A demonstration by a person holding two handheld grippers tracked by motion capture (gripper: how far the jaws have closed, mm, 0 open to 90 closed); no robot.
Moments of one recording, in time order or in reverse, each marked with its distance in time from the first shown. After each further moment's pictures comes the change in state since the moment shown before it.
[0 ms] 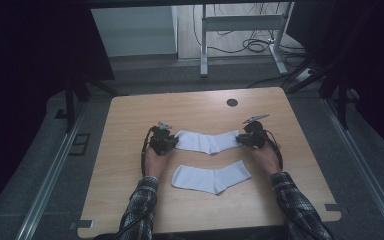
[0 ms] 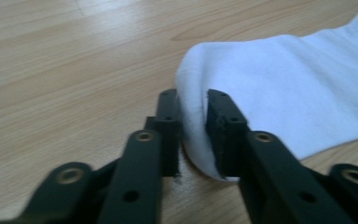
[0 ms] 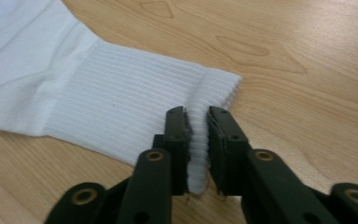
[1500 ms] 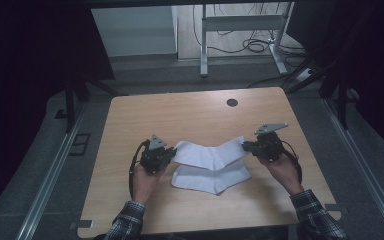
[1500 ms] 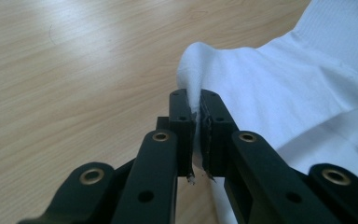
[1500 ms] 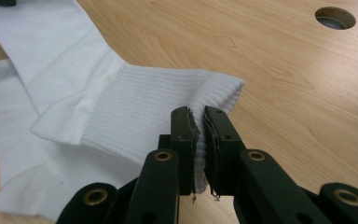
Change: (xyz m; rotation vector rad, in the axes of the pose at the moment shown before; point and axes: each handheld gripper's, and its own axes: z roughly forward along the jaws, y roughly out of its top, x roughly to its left) left arm -0.047 -0.029 -0.103 -0.100 -0.084 0.122; right arm 0.039 -0.022 -0.095 -0.126 0.087 -0.151
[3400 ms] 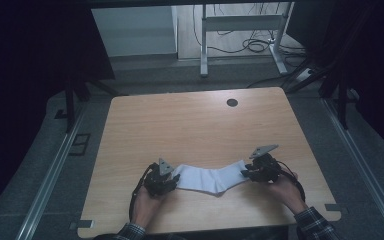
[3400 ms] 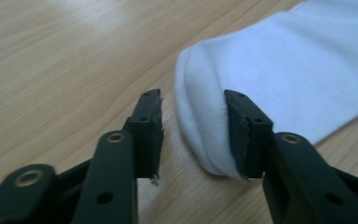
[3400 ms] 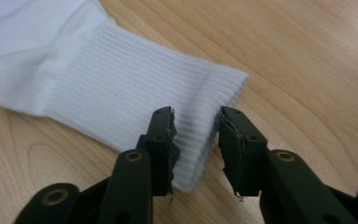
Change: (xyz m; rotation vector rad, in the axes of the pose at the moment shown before) left arm -0.035 -0.055 0.010 0.168 0.095 0.098; right arm 0.027 -0.053 0.016 0.205 0.041 -0.057
